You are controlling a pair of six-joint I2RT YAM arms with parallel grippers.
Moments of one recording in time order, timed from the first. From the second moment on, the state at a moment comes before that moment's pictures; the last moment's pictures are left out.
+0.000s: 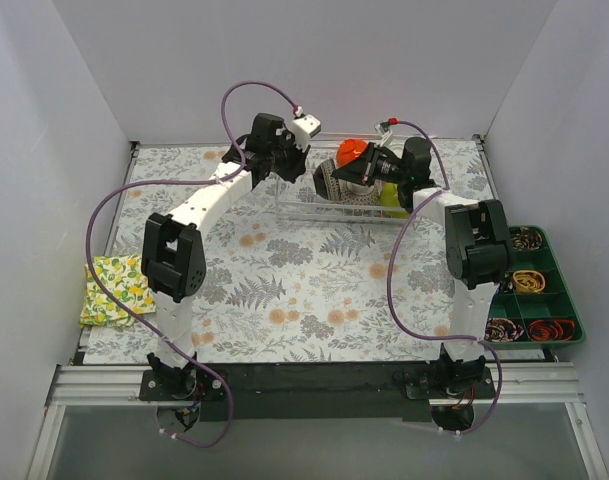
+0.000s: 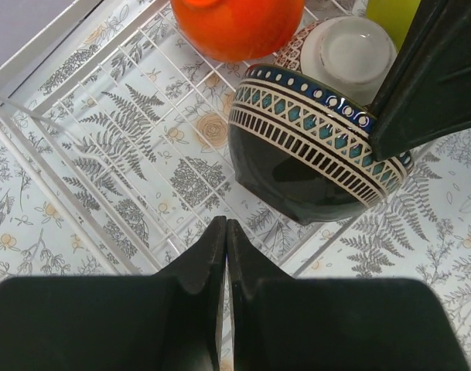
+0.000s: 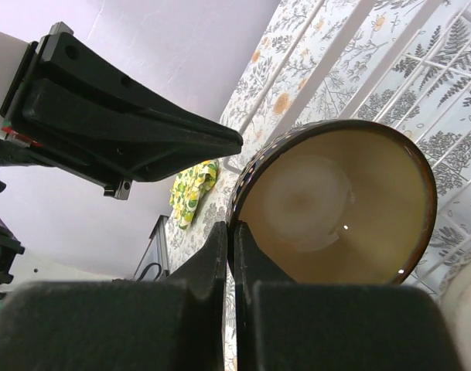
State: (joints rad) left arm -0.45 2.01 1.83 -0.40 0.30 0.23; right arm 0.22 2.02 1.33 0.65 -0.99 0.94
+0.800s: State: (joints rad) left arm -0.50 2.20 1.92 -0.39 0.30 0.23; right arm 0.17 2.12 1.33 0.72 -1.00 0.96
